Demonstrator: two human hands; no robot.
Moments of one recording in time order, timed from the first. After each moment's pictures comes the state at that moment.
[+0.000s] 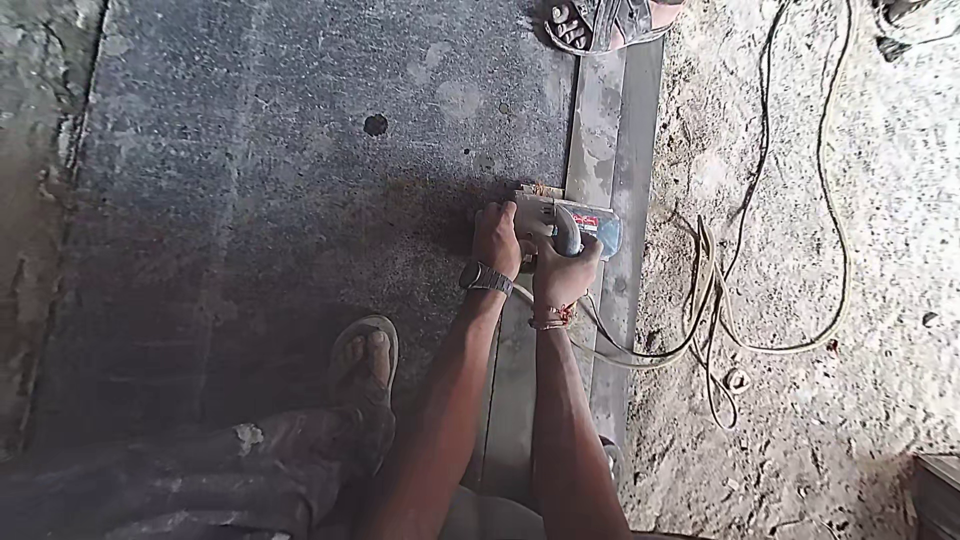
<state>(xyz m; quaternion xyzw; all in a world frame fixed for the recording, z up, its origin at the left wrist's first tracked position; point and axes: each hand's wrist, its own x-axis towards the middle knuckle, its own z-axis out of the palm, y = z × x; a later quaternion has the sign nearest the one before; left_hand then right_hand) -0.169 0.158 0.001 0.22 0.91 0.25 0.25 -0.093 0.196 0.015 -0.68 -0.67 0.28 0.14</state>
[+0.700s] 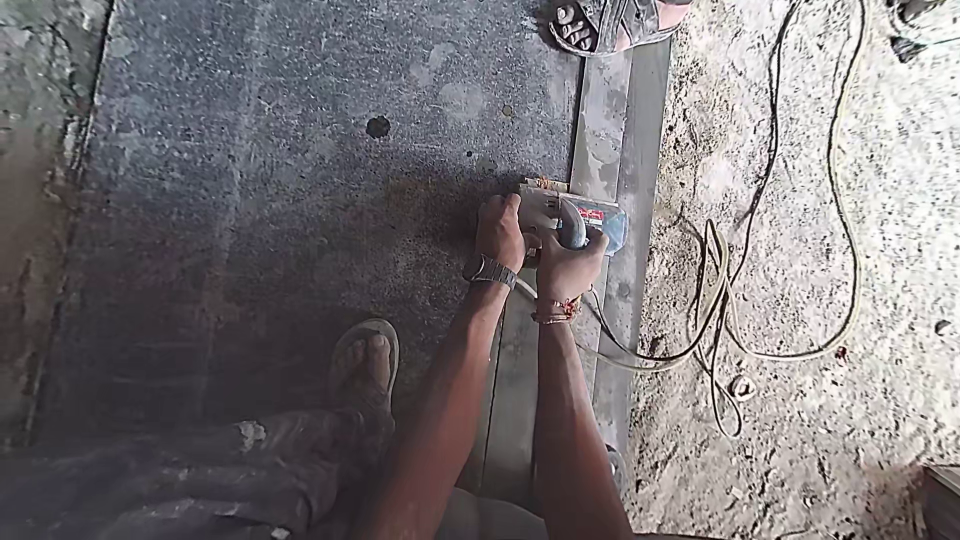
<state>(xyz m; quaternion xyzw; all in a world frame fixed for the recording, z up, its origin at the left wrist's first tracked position) -0.175 0.164 0.003 0.23 0.91 0.28 0.21 -0.107 0.206 0.020 -0.68 -0.66 0.29 0.14</state>
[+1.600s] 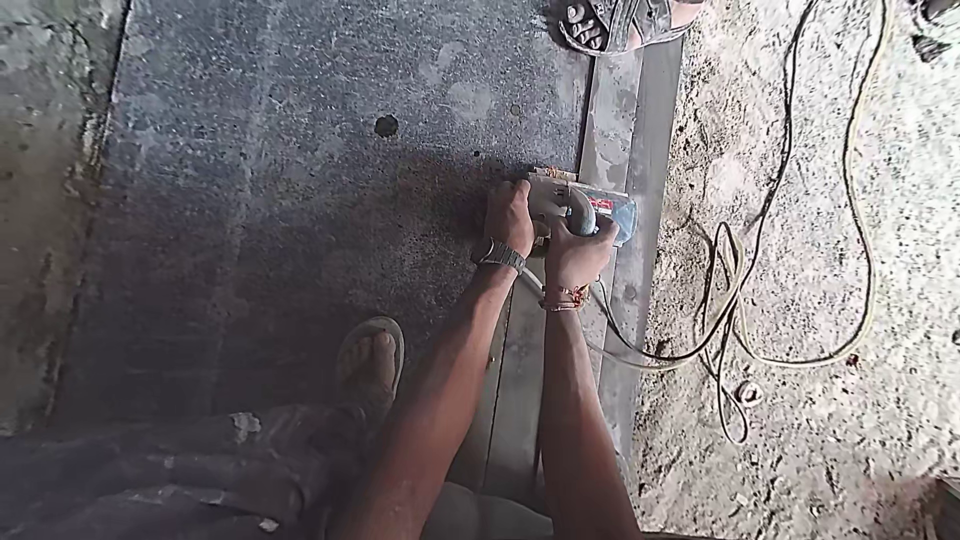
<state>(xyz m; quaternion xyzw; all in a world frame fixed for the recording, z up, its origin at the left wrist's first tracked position) -0.201 0.185 0.003 0.23 0.91 0.24 0.25 -0.121 0.216 0.019 -0.67 -0.66 0.31 0.14</state>
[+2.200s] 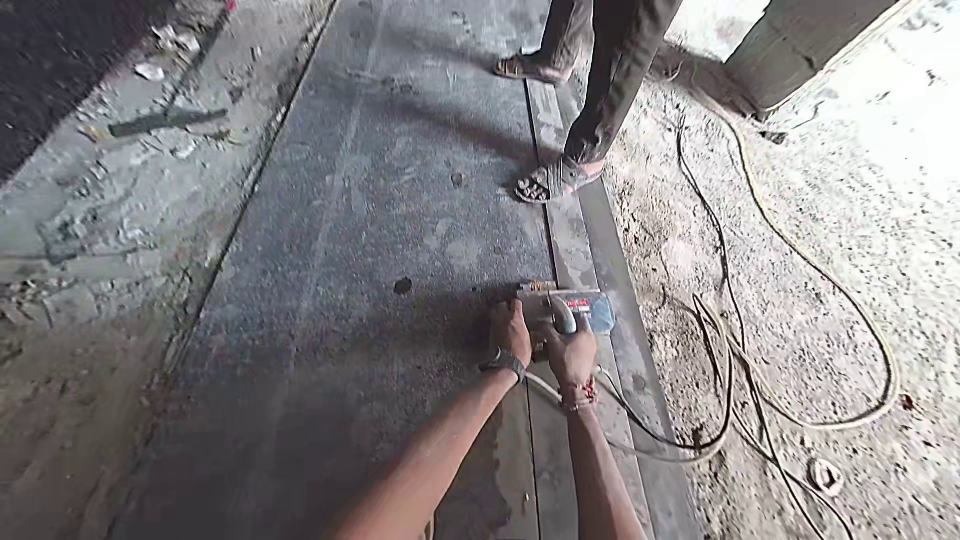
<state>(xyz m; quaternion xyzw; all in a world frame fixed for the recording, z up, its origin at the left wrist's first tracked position) -0.216 0.192 0.039 0.29 0.90 0.13 0.31 -0.125 0.243 0.041 -0.62 -0.66 0.41 0.07</state>
